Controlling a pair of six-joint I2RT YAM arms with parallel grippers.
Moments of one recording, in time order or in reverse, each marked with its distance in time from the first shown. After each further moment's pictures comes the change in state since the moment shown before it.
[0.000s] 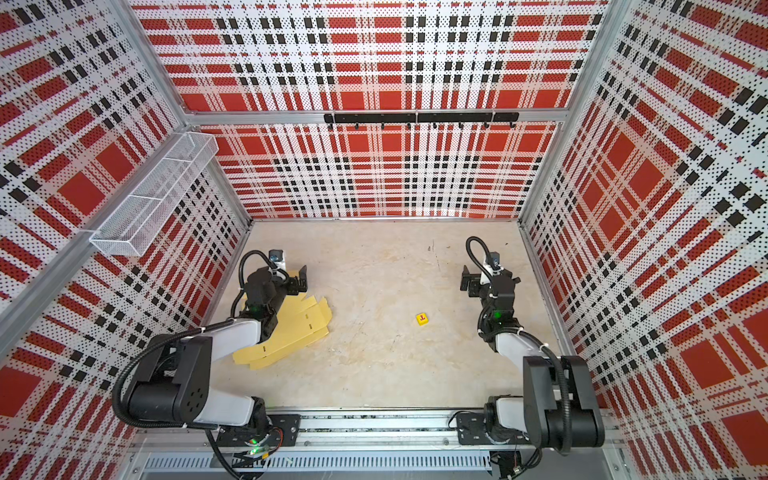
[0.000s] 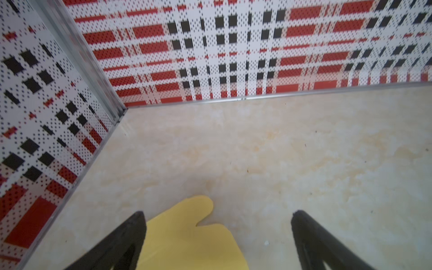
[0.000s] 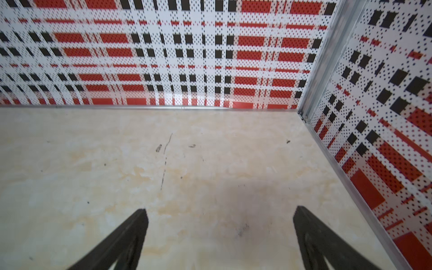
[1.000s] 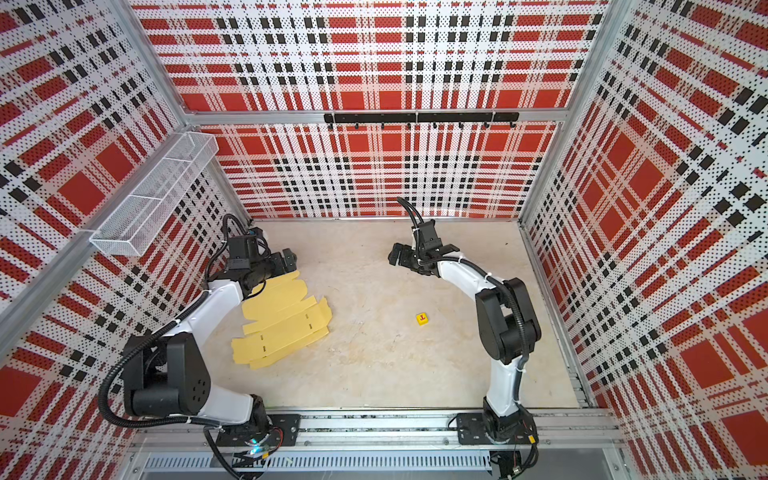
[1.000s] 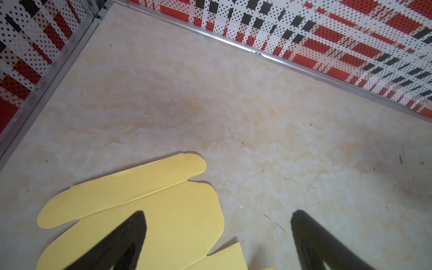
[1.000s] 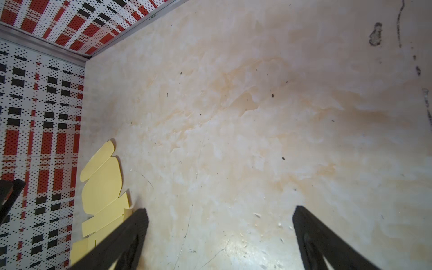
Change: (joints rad) left arm 0.129 0.041 0.438 -0.812 0.176 -0.323; right arm 0.401 0.593 0.938 -0.933 -0.242 0.600
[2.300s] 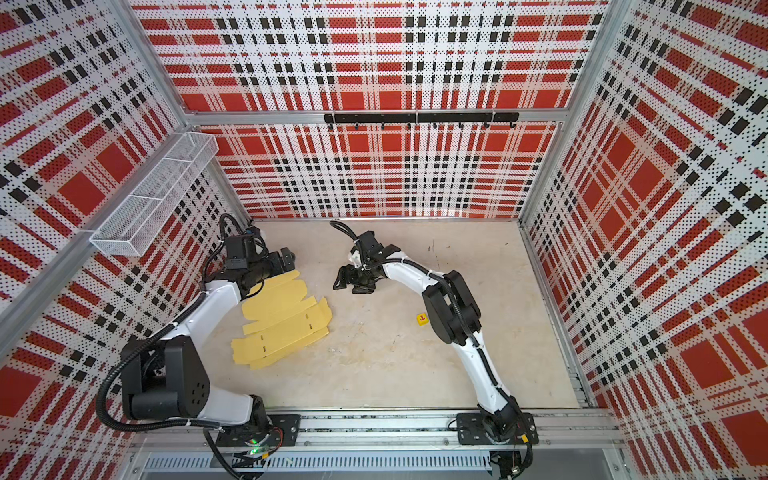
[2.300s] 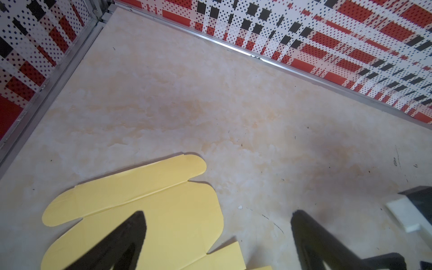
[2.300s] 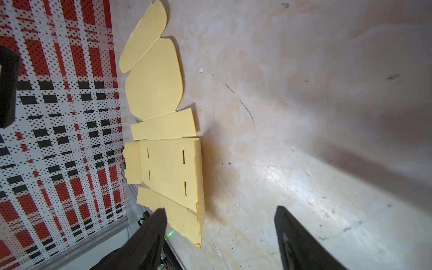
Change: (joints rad) left arm 0.016 -0.020 0.001 -0.006 0.003 -0.004; right arm 0.271 0.445 0.534 -0.282 -0.354 0.024
